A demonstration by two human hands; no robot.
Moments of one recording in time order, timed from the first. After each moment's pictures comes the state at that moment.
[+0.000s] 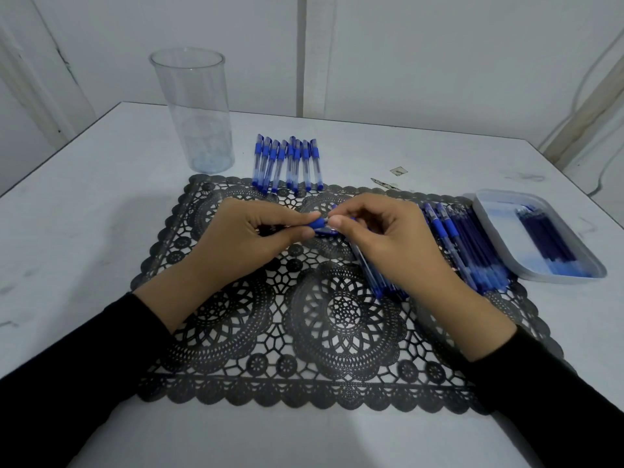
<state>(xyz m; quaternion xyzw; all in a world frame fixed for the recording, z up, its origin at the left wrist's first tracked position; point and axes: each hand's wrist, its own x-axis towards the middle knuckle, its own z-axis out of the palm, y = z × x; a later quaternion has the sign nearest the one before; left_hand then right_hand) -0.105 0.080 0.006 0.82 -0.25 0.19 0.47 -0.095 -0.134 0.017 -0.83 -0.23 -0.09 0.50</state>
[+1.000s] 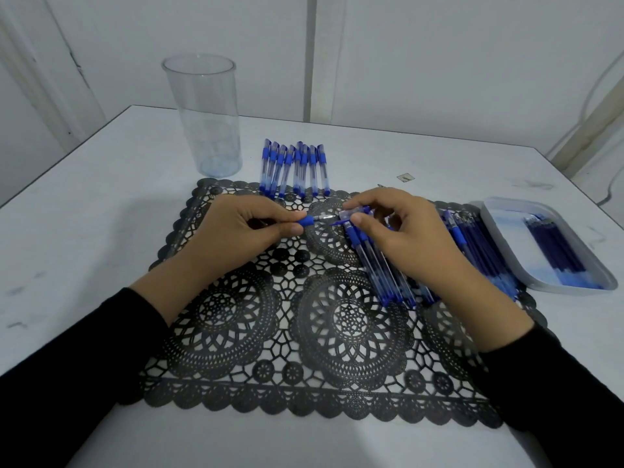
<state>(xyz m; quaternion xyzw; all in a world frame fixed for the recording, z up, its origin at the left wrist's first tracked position) -0.094 0.099 0.006 0.85 -0.19 0.17 0.46 -0.085 -0.143 0.029 -0.88 -0.21 -0.09 0.42</state>
